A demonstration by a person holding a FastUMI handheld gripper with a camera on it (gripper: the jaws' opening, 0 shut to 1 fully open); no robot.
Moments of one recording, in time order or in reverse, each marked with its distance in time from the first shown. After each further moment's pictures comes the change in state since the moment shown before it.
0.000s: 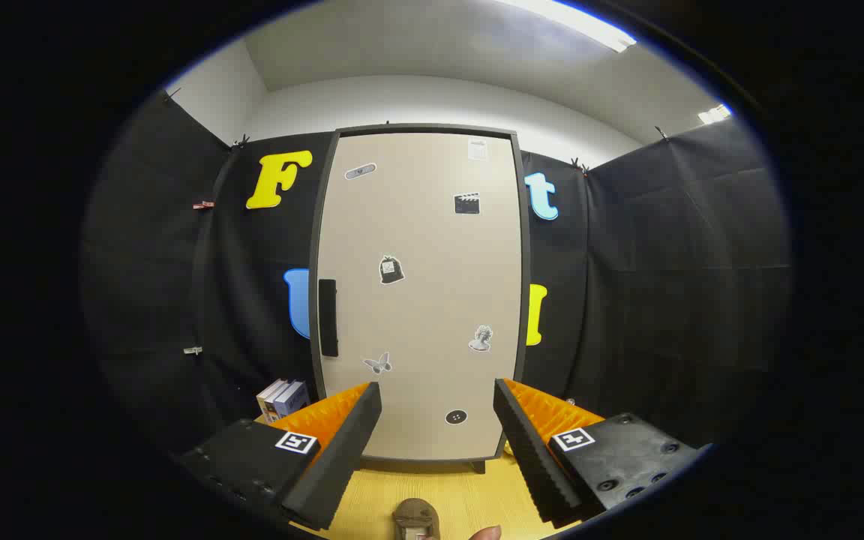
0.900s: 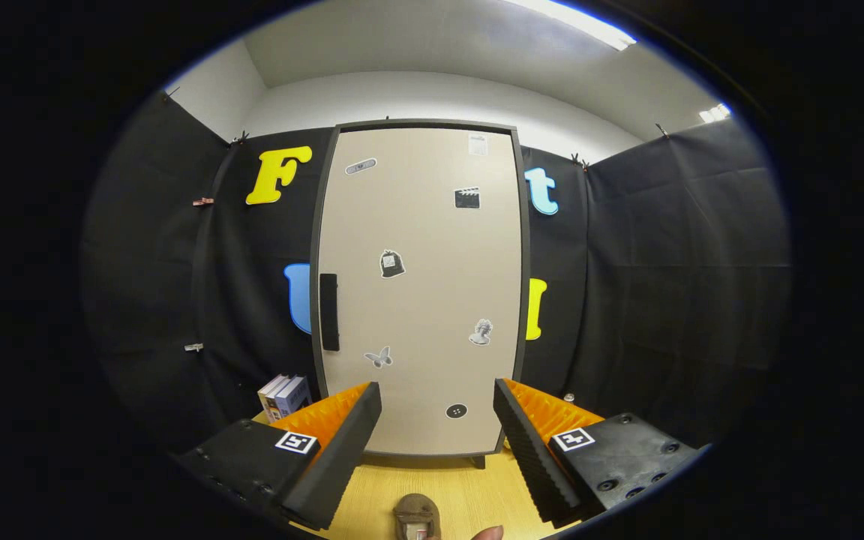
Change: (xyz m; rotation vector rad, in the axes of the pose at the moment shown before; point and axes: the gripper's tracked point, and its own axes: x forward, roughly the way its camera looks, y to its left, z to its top) arm -0.003 0.004 -0.001 0.005 0.020 0.004
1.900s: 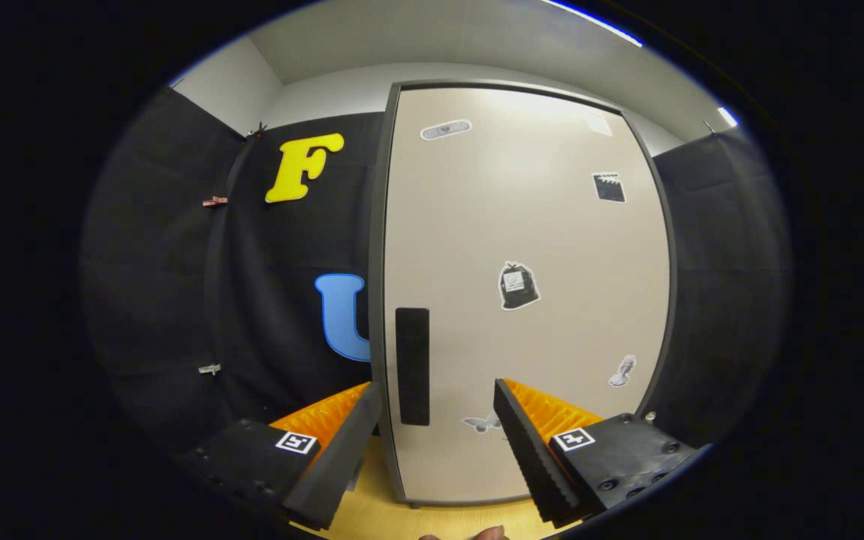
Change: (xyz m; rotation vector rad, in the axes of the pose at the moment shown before) arm 0.176 0.154 0.008 0.016 0.001 0.095
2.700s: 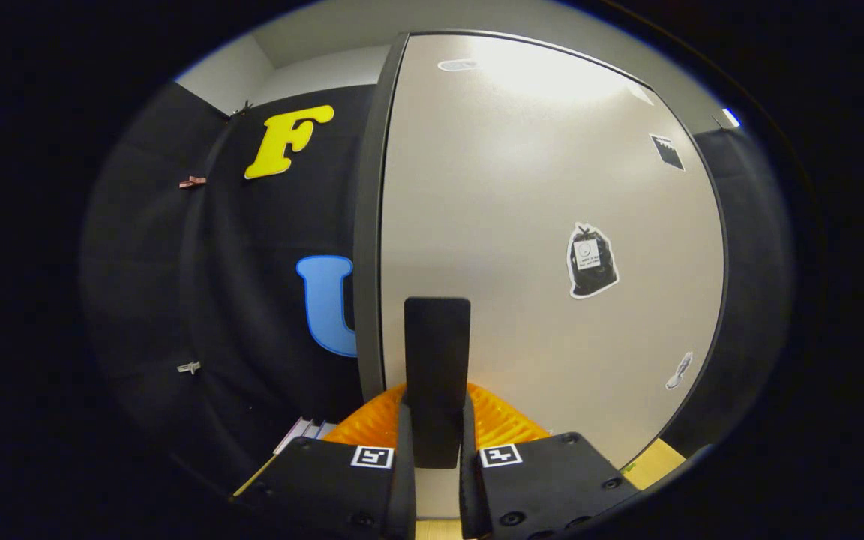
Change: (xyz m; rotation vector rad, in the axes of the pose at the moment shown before) arm 0.068 0.021 -0.021 0.000 0.062 0.004
